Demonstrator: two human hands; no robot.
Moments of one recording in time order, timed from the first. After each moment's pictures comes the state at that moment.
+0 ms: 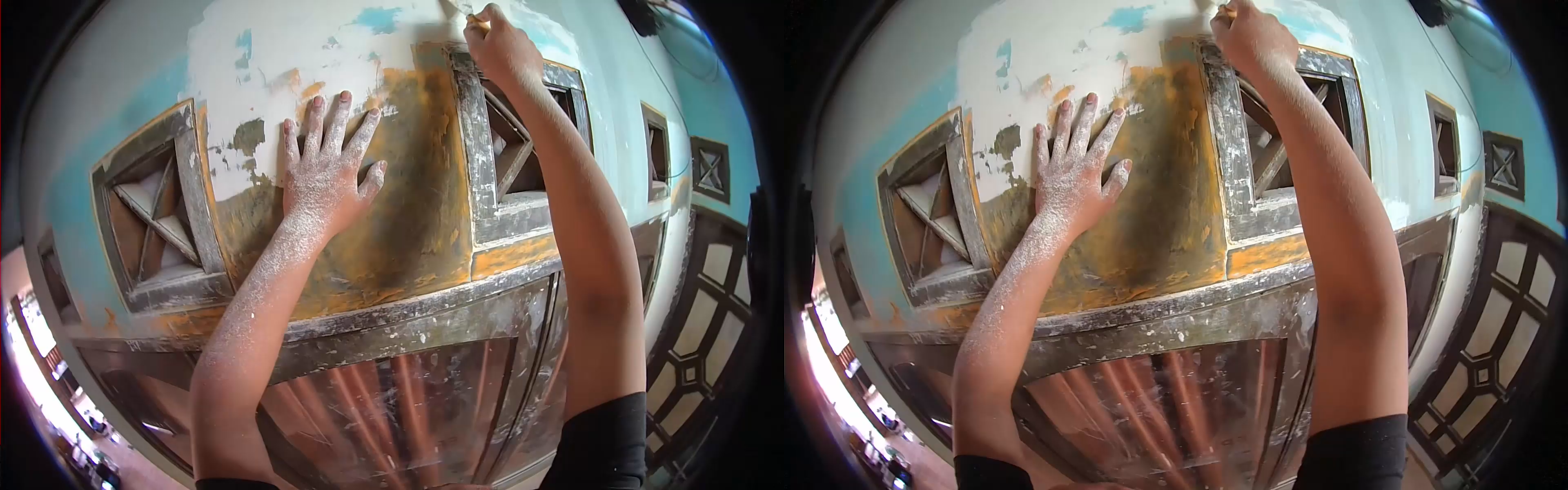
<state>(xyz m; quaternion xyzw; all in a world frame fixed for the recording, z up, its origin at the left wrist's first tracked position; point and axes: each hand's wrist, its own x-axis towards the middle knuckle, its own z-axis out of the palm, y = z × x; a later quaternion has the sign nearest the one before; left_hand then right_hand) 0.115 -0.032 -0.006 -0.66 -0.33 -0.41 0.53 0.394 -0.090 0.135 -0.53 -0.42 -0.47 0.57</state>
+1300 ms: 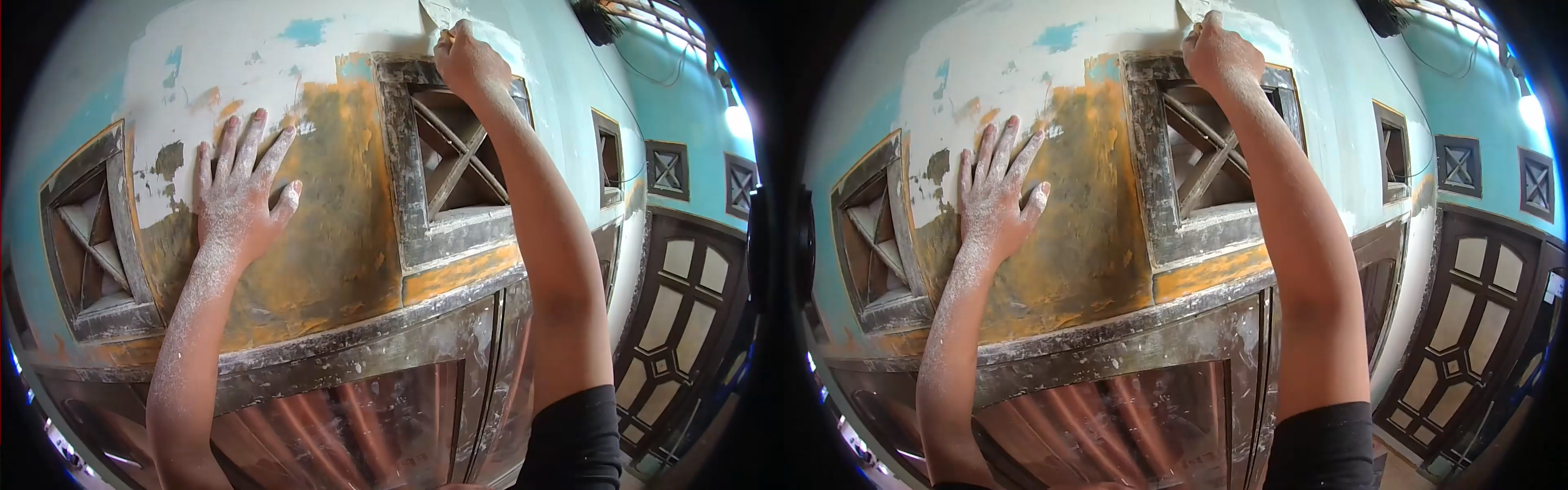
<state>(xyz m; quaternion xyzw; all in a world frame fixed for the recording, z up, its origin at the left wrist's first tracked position) 0.118 -0.040 -0.007 -0.64 -0.37 -0.42 0.53 0.438 -0.105 0.132 -0.60 -0.40 -0.48 0.50</state>
